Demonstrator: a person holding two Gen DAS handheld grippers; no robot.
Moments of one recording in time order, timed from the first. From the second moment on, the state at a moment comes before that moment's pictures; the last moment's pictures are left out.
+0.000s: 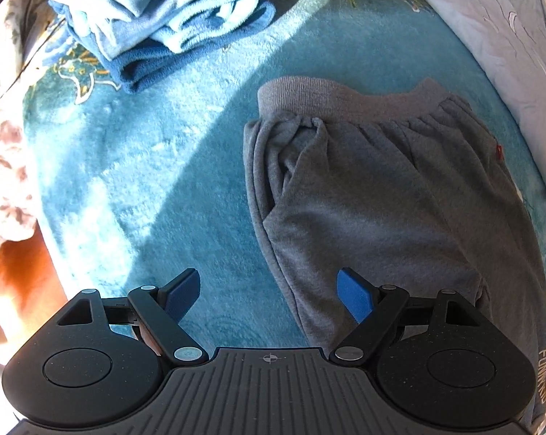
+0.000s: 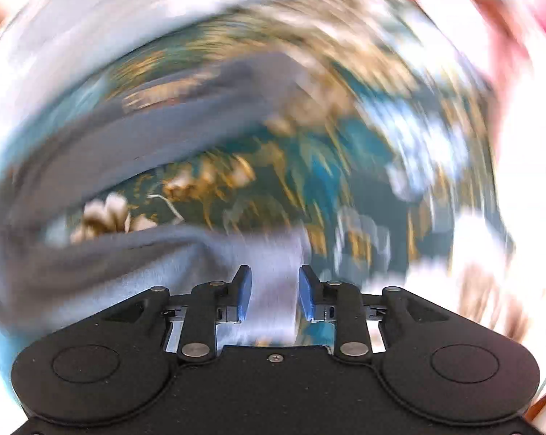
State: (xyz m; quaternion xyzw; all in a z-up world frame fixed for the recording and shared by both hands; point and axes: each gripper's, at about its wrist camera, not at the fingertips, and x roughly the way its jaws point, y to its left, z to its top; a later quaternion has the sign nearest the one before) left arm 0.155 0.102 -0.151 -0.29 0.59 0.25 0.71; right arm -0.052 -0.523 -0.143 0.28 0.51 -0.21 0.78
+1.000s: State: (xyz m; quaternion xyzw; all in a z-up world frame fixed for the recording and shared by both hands) left arm 0.142 0.122 -0.148 -0.29 0.59 0.26 0.71; right arm -0.070 -0.487 -0.229 0.55 0.36 -0.33 0.67
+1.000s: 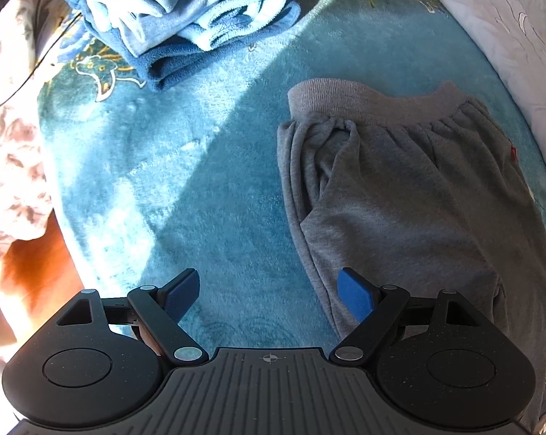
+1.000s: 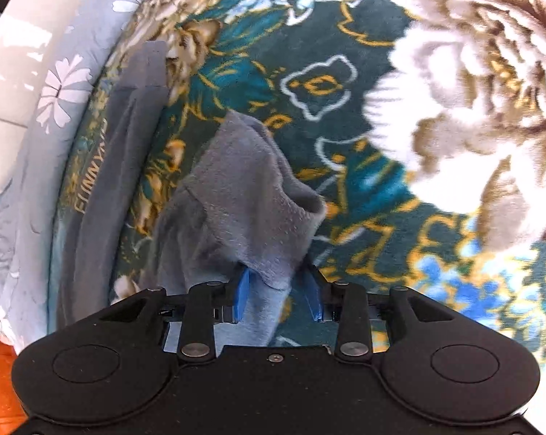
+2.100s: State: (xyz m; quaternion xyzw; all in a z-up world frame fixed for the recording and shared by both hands) left arm 0.167 0.132 -0.182 -0.34 0.56 0.20 0.73; right arm -0.089 -0.497 -0.197 0.52 0.39 -0.38 0.66
